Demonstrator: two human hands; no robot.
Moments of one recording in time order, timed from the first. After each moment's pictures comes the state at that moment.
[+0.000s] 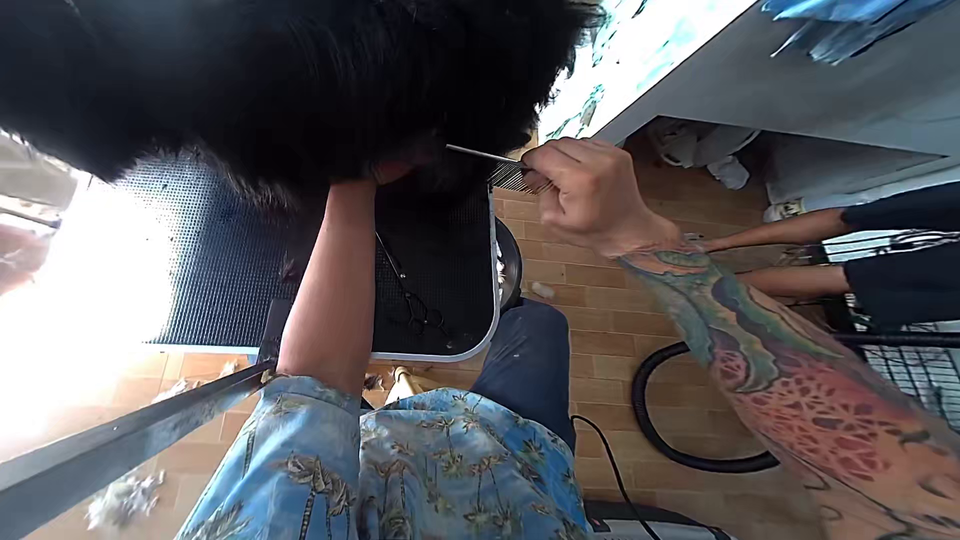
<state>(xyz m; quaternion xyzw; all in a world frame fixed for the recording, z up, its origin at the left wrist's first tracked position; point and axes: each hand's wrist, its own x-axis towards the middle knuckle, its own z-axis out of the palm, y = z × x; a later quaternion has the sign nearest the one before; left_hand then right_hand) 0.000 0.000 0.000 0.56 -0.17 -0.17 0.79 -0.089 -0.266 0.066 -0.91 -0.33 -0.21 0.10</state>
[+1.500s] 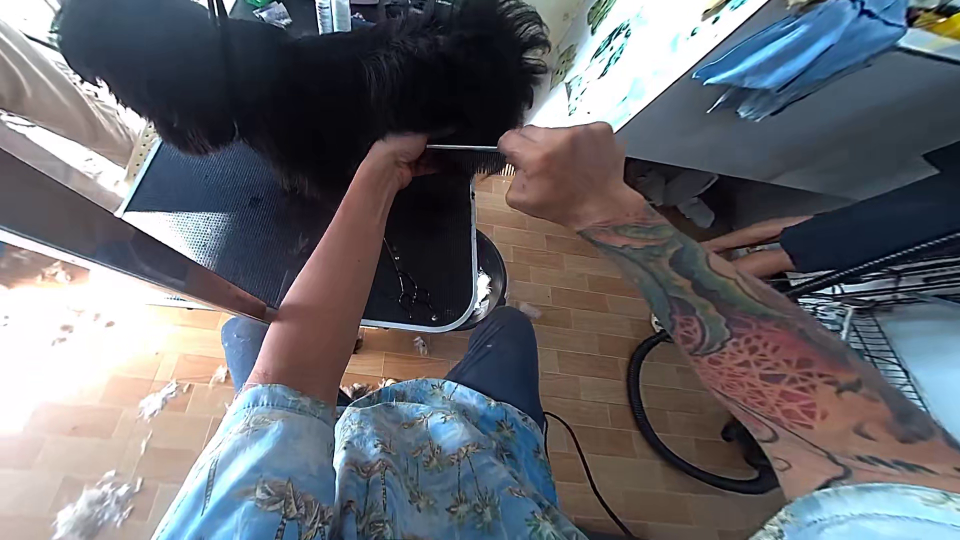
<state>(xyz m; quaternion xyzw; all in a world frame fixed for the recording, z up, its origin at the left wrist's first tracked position) -0.044 -0.028 0.084 0.59 0.09 -0.22 0.77 -0.124 -0.233 0.143 -0.93 -0.30 -0.21 -0.06</state>
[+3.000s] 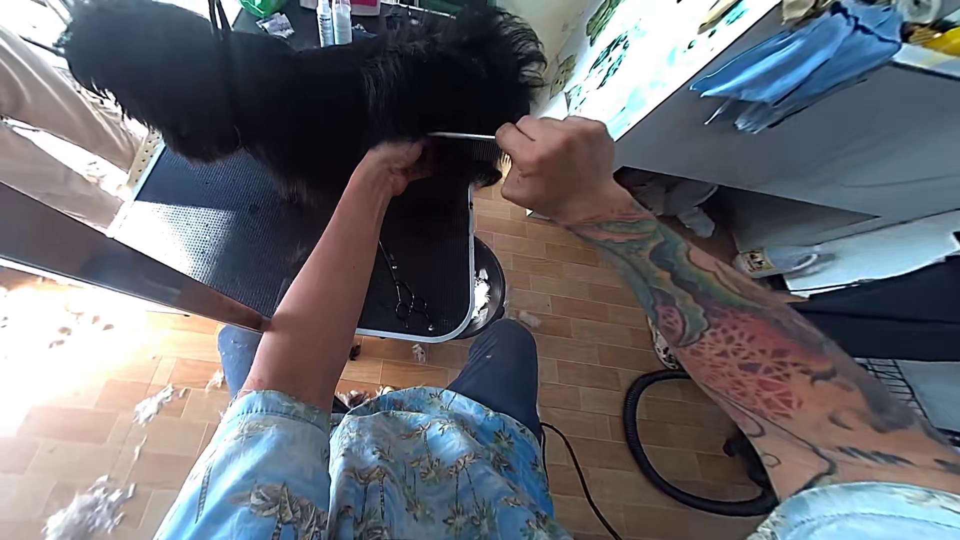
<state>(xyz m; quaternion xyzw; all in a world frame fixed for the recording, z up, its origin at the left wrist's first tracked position) -0.043 -0.024 0.089 0.56 0.07 -0.20 0.80 -0.099 -0.238 0.139 -0.90 -0.32 -0.28 -0.07</state>
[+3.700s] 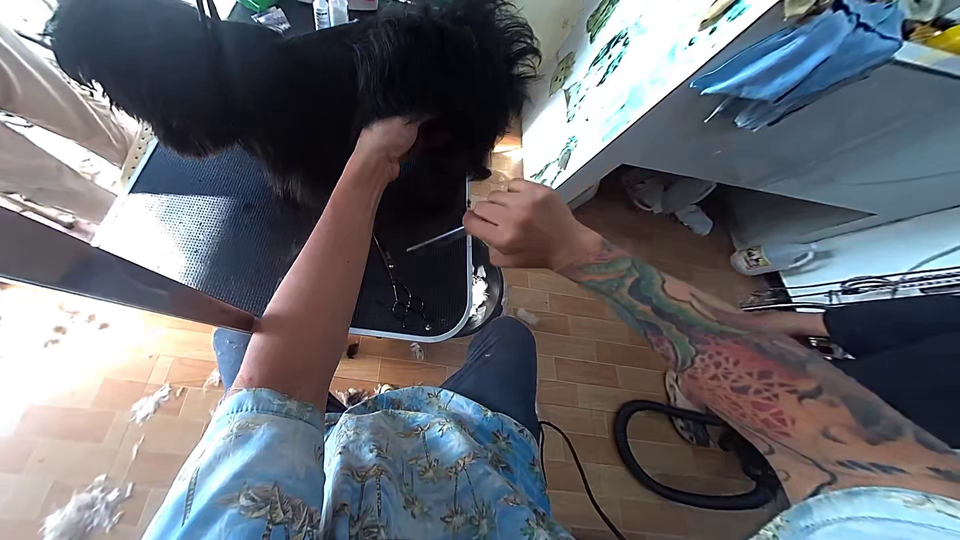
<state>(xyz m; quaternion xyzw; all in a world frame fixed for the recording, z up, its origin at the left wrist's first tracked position) -0.040 -0.023 0.100 0.64 0.00 -0.07 0.76 -0.125 -0.250 0.092 -0.83 -0.53 -0.19 -0.04</state>
